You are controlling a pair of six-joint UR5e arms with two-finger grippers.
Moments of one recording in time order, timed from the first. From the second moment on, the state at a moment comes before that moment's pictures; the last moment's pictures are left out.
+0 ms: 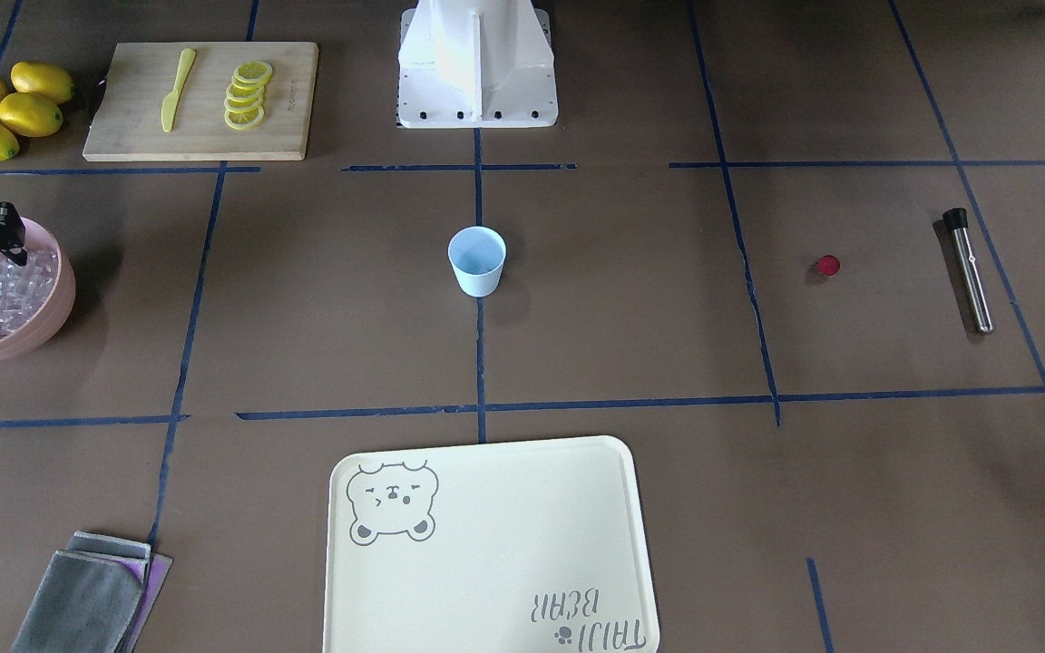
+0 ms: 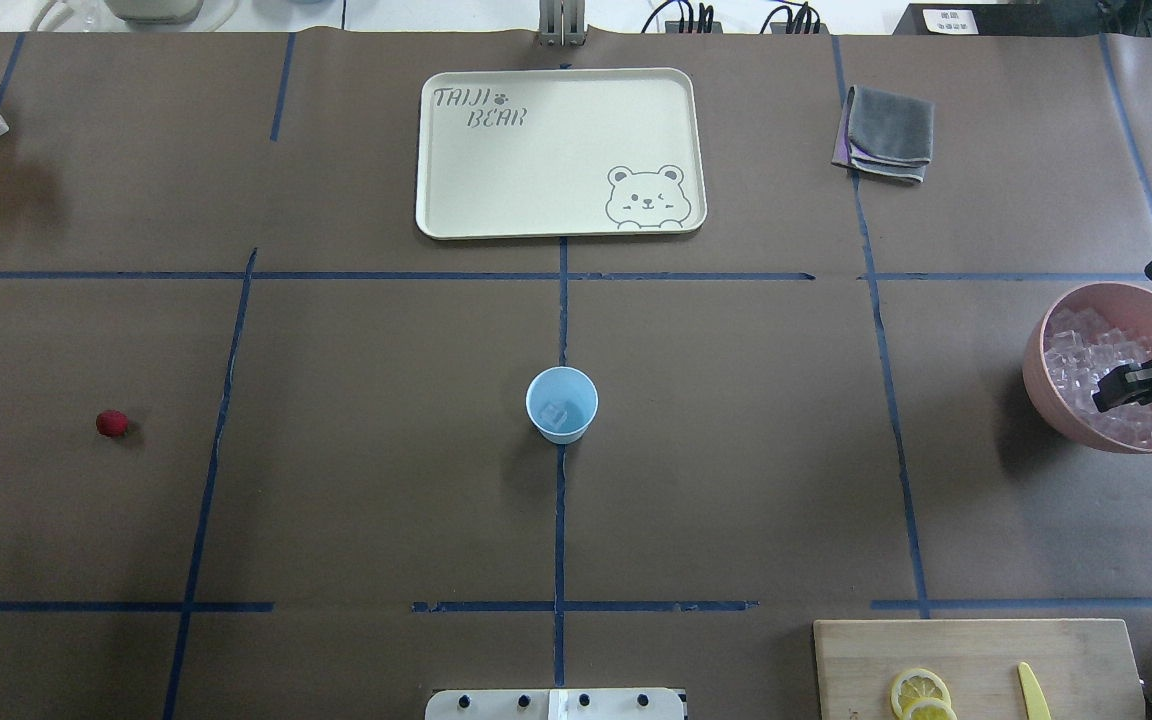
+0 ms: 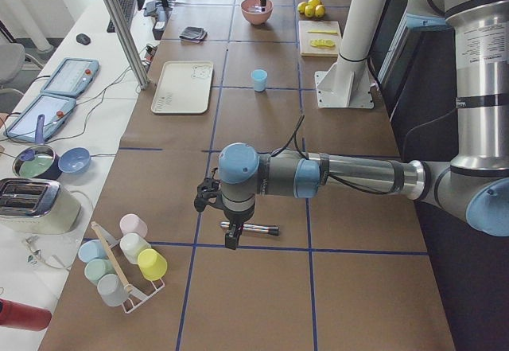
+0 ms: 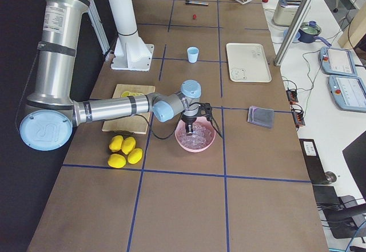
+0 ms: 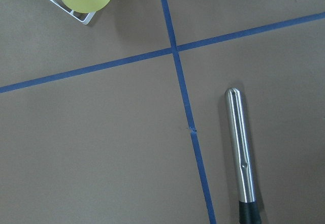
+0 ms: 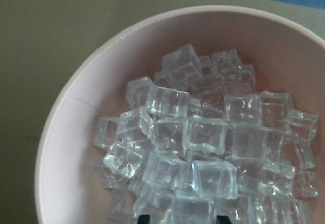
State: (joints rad) left arm -1.60 -1.42 -1.81 -1.54 -2.32 0.20; right arm 1.02 -1.76 1.84 -1.21 2.20 0.55
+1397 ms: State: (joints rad) left arm -1.60 -1.42 -1.81 -1.54 -2.32 0.19; right arm 1.01 -1.43 2.05 -1.63 2.19 0.59
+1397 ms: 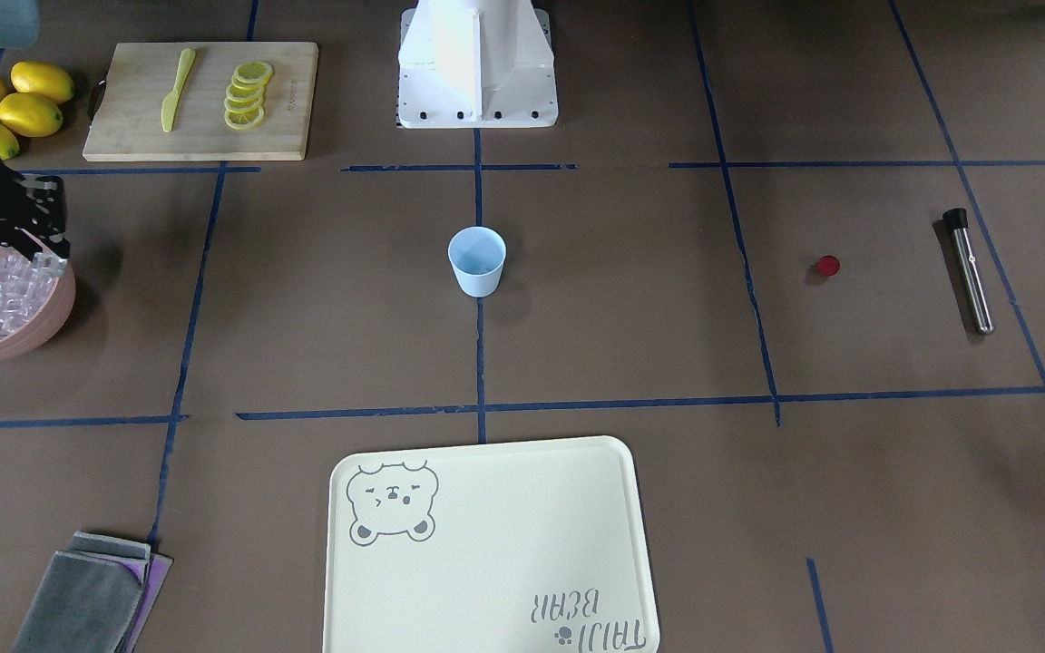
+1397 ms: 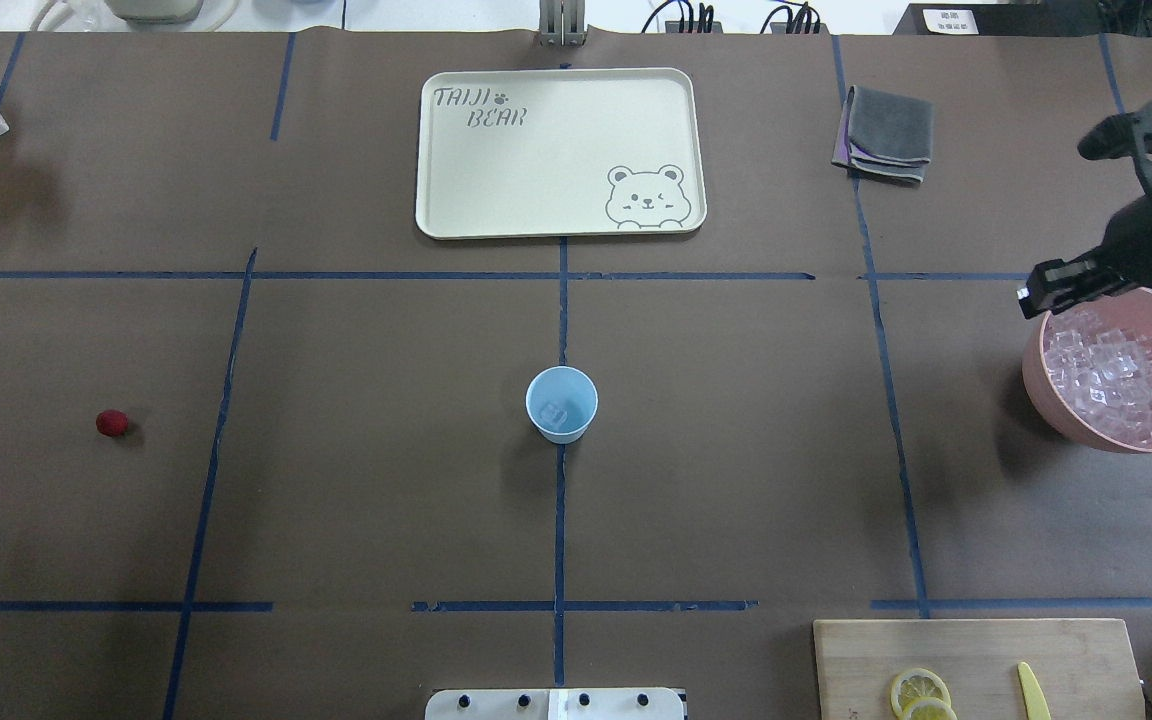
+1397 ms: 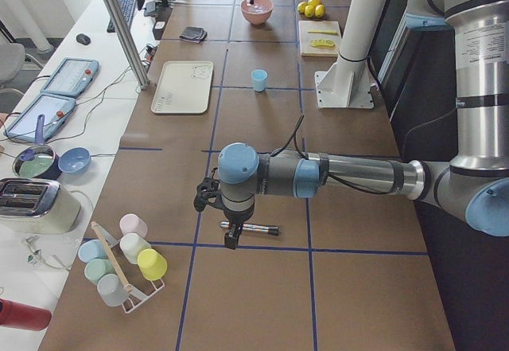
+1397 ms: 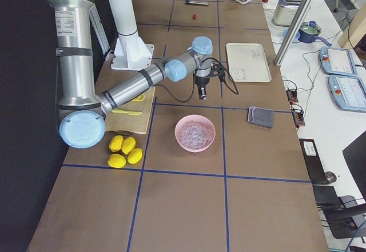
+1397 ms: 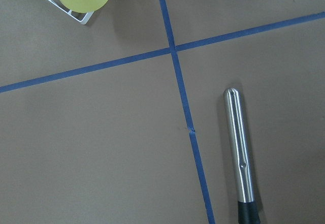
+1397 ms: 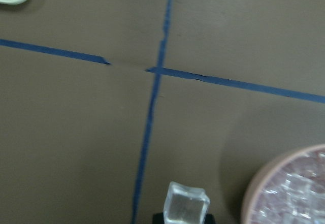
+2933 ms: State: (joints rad) left arm -1.60 -1.42 -1.82 -1.54 -2.33 0.20; right arm 0.43 -0.67 1.64 -1.81 1.81 1.32
